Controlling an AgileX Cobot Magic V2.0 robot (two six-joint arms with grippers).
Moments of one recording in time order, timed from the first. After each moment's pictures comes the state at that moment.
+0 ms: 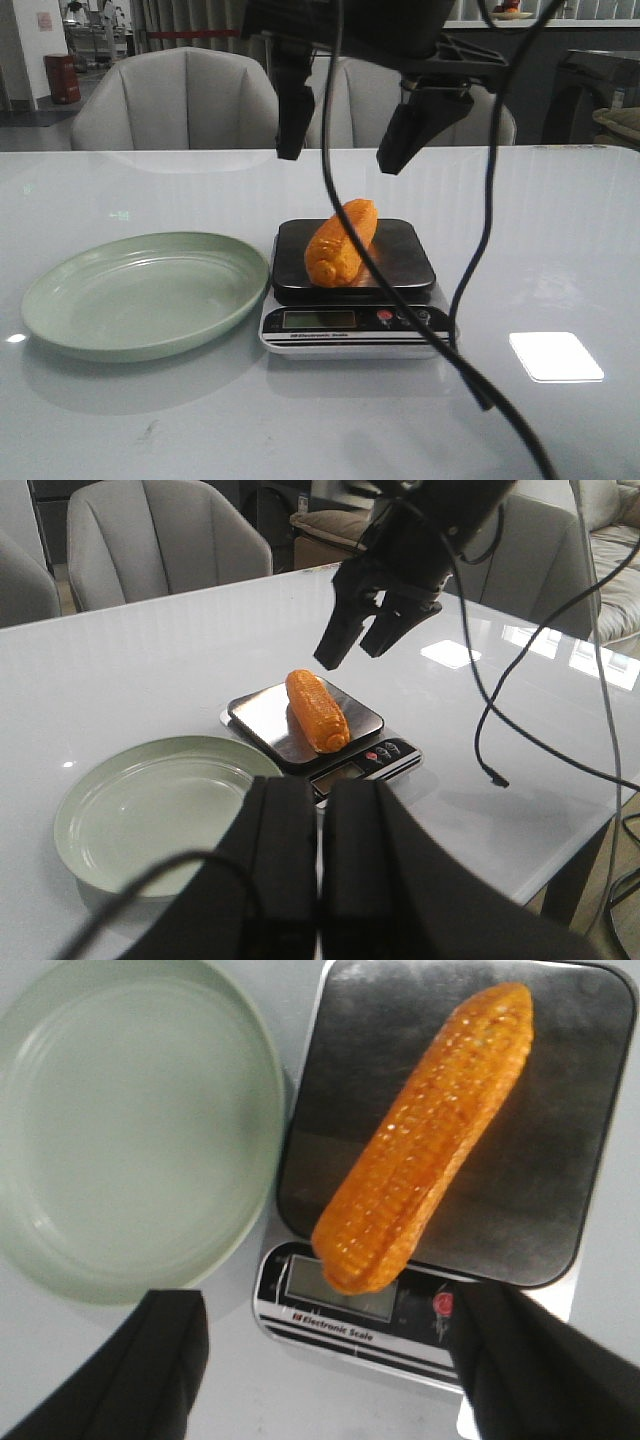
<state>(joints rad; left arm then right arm) -0.62 0.04 -0.43 -0.14 0.63 0.07 0.61 1.76 -1.47 0.02 0.85 0.52</state>
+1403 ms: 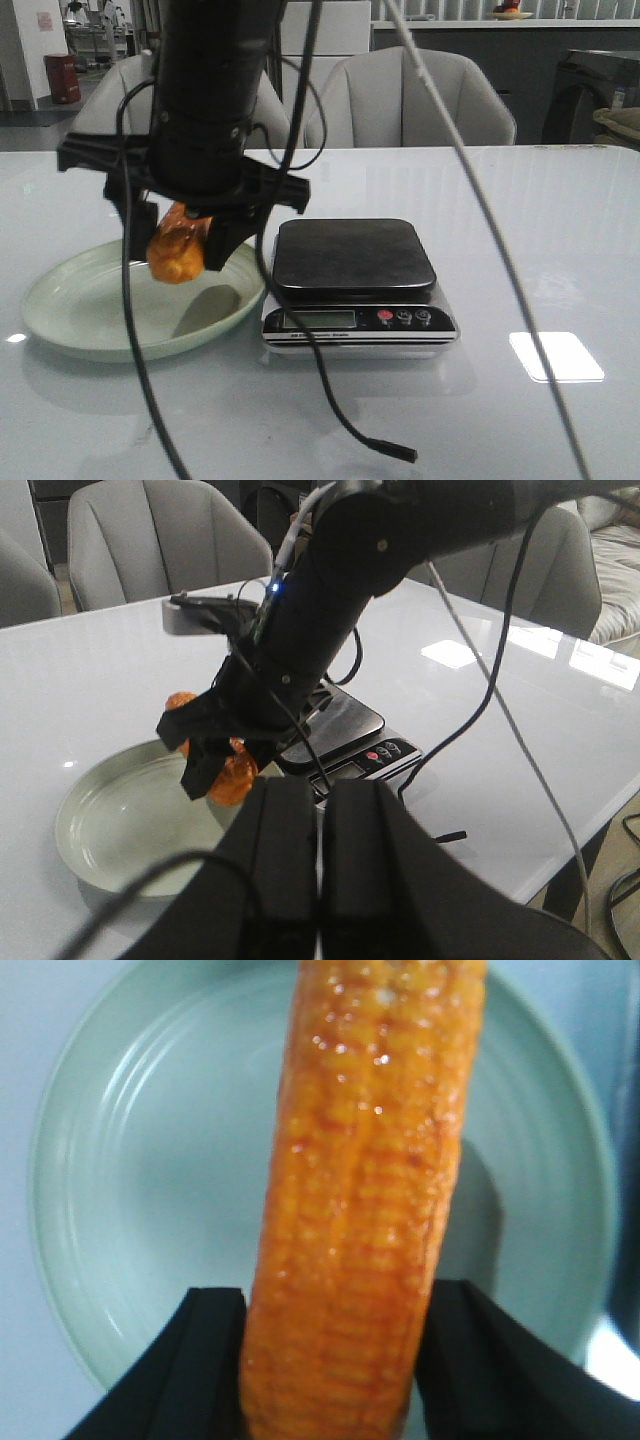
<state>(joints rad) -0.62 0.04 -0.43 -0.14 0.63 0.07 0.83 2.15 -1.75 -0.07 0.72 0.81</state>
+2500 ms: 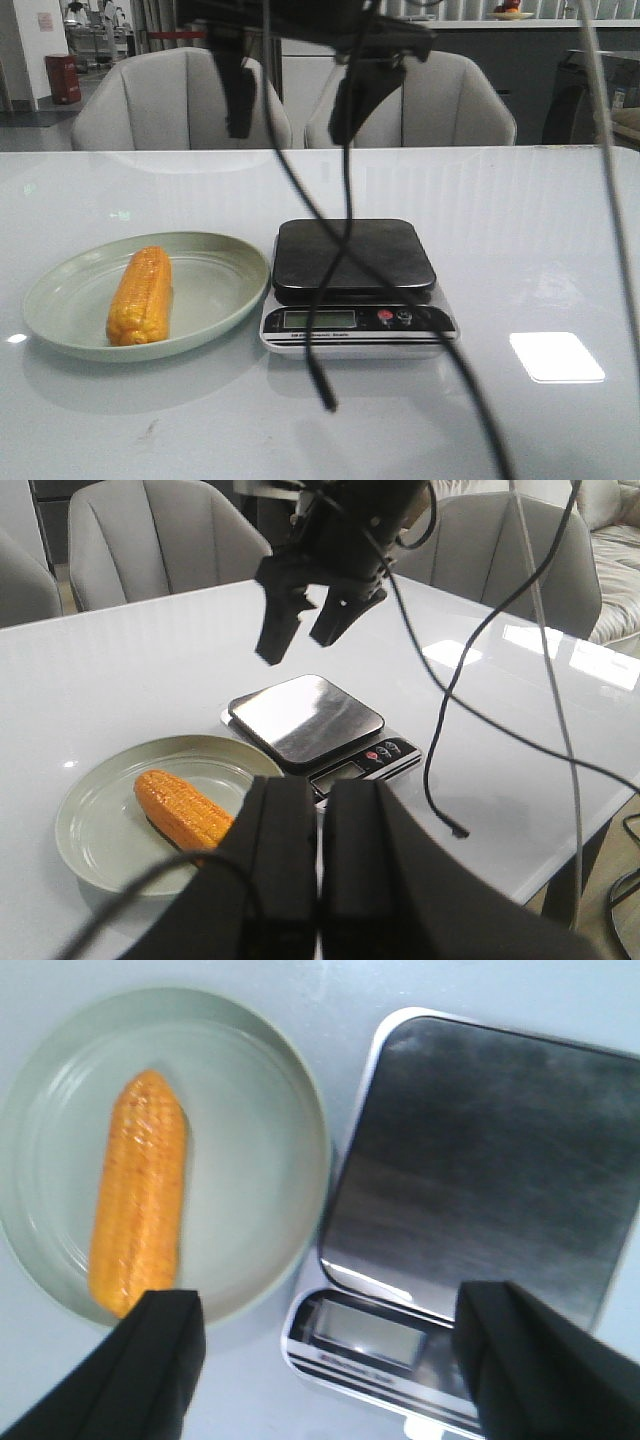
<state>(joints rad) -0.62 0.04 -0.43 -0.14 0.63 0.07 0.64 1.89 -1.76 -0.01 1.03 0.45</state>
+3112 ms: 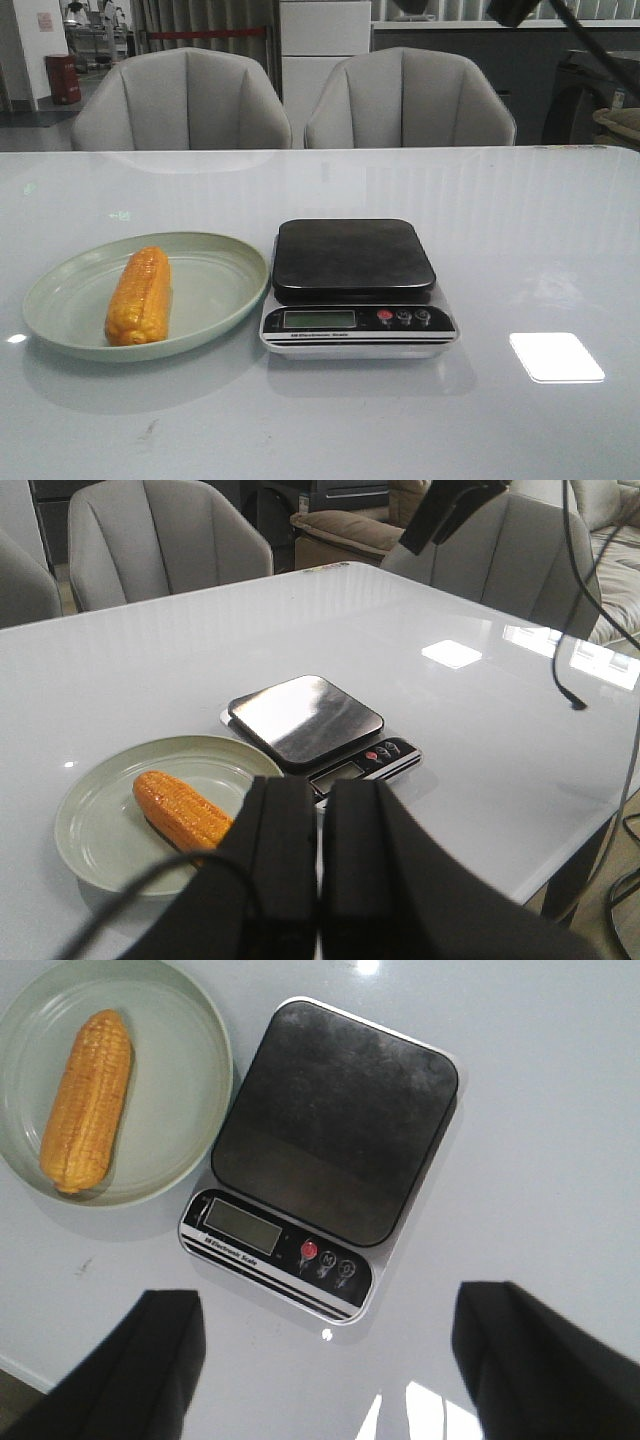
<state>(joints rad) -0.62 0.04 -0.43 -0.14 0.63 0.07 0.42 1.52 -1.52 0.13 1.08 0.06</state>
